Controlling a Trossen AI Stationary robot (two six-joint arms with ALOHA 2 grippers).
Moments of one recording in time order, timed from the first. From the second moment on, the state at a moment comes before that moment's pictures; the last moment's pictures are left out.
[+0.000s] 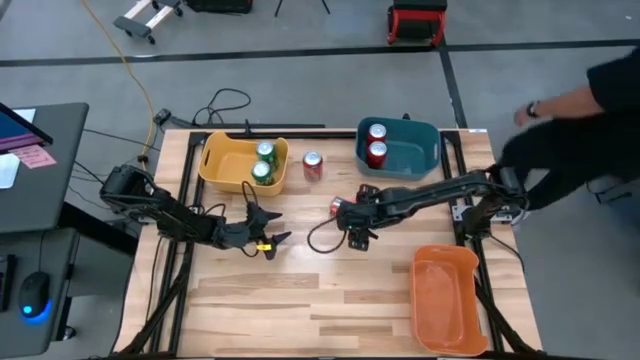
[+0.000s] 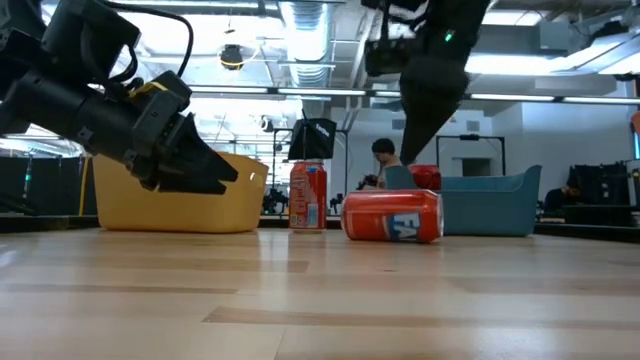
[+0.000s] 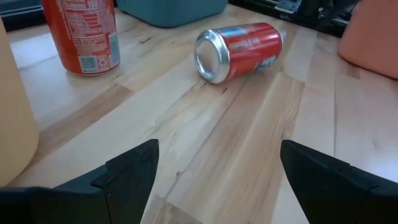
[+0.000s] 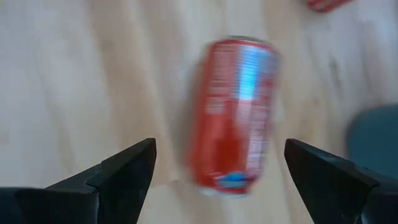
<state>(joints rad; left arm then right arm) -0.27 1.51 0.26 0.84 -0.66 -0.45 0.10 1.71 1.29 -0.86 0.34 0.25</state>
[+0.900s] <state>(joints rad) -0.27 1.51 0.26 0.83 -0.63 -0.45 0.01 1.78 0.98 -0.34 0.05 0.26</state>
